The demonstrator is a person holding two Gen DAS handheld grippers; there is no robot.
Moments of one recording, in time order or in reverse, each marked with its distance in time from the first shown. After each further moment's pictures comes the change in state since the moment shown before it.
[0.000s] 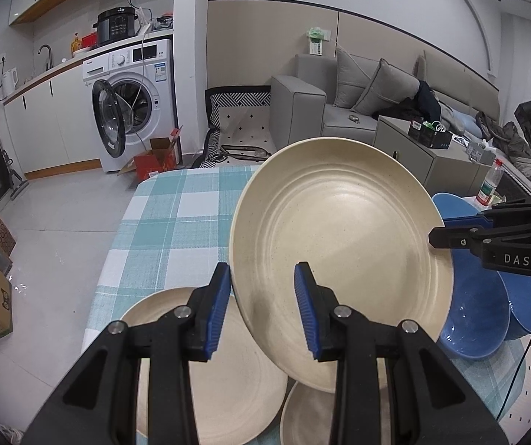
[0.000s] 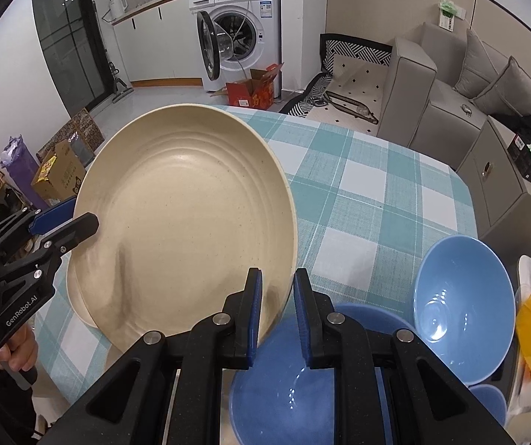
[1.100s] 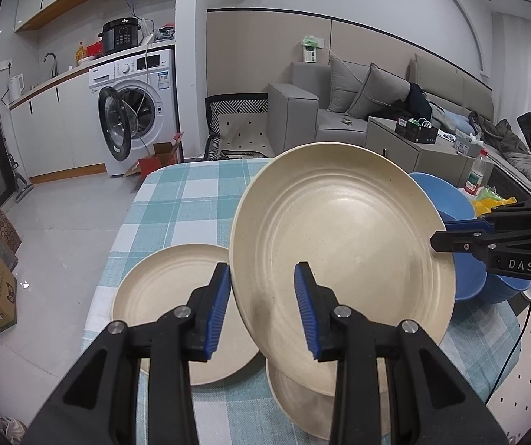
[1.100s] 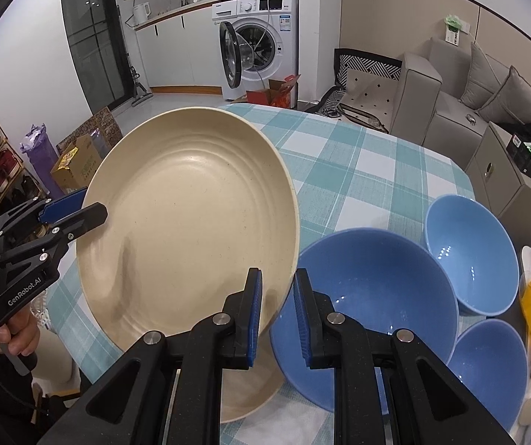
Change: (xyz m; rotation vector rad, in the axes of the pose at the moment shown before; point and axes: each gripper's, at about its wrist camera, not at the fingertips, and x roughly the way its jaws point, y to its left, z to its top) left arm -0.056 -0.017 -0.055 0.020 -0.036 0.007; right arm -0.044 0.028 -0.082 -0.034 -0.062 0.040
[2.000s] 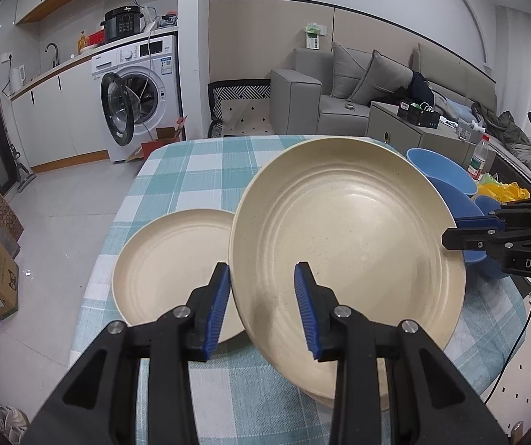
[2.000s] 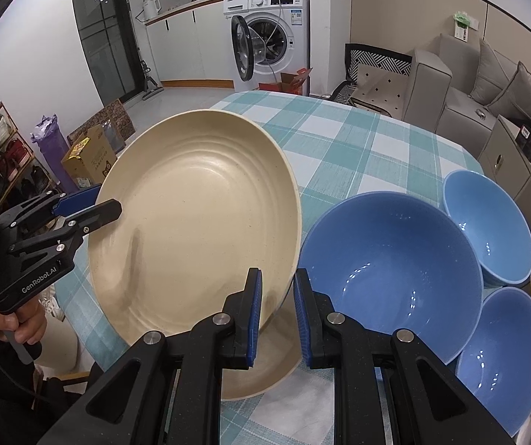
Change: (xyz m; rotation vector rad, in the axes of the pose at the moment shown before) left arm -0.001 0.003 -0.034 -0.010 0.051 0.008; right arm 0.003 0.014 -0.032 -0.017 0.020 0.043
